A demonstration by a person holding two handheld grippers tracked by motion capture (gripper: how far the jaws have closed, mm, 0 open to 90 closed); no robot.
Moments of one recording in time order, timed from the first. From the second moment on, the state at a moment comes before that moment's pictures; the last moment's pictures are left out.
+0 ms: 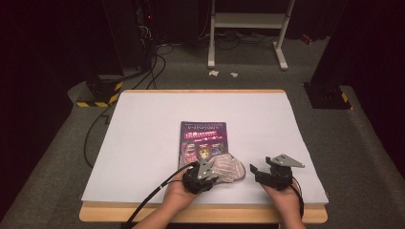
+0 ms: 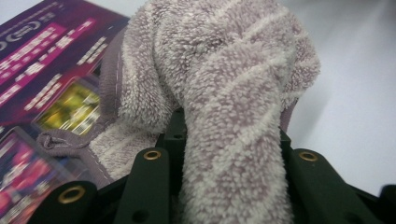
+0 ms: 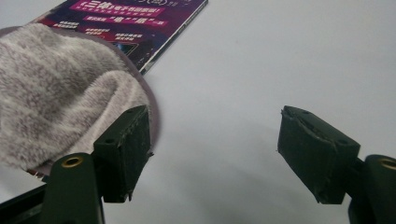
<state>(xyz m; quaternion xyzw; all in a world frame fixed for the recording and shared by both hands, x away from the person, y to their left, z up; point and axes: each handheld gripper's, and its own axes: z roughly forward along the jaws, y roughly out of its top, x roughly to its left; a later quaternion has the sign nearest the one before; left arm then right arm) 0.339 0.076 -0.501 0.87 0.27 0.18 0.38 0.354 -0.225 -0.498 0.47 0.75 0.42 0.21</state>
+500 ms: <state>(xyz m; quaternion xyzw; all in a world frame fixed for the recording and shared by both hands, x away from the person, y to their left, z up) 0.339 0.148 -0.502 0.84 0.33 0.20 0.38 0.354 -0.226 -0.499 0.47 0.75 0.42 0.21</state>
